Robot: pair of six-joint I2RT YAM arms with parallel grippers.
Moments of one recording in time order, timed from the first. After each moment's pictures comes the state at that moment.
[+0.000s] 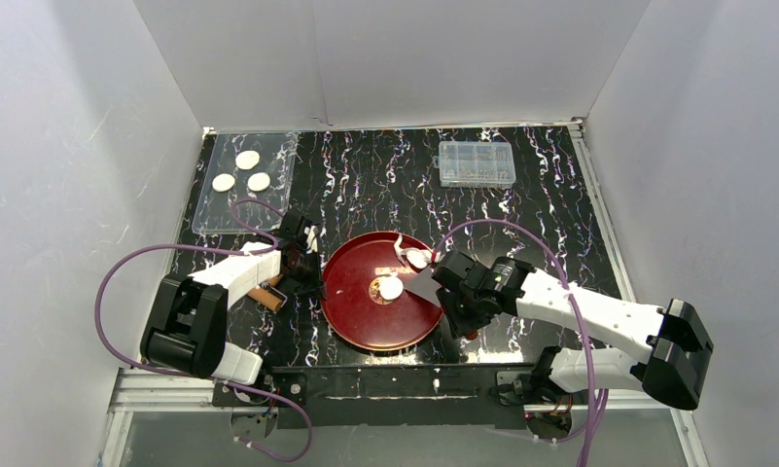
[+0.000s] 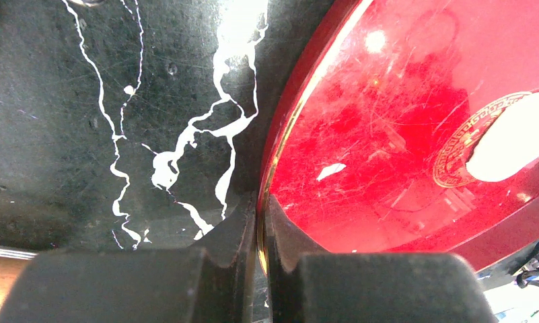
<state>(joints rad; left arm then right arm) -0.32 1.43 0.73 -0.60 0.19 -0.44 1.05 1.19 0.87 -0.97 0.03 0.56</state>
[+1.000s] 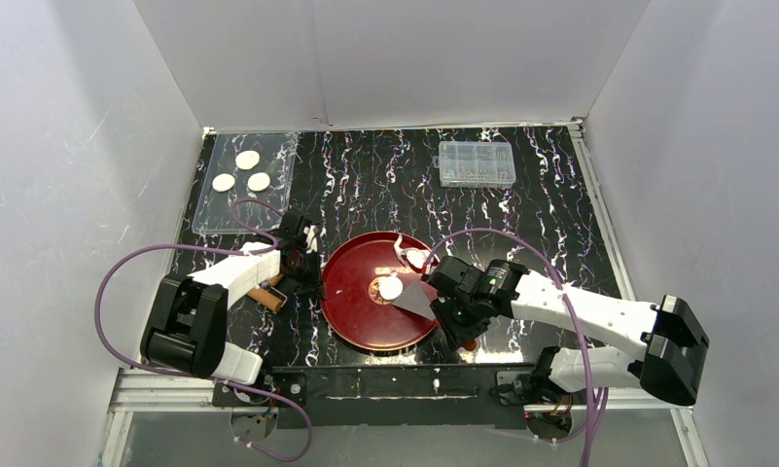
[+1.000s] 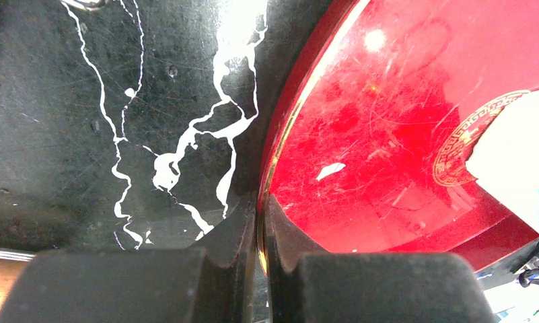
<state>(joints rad) -0.32 1.43 0.73 -0.60 0.20 -0.43 1.08 1.21 0.86 -0.98 -0.09 0.48</state>
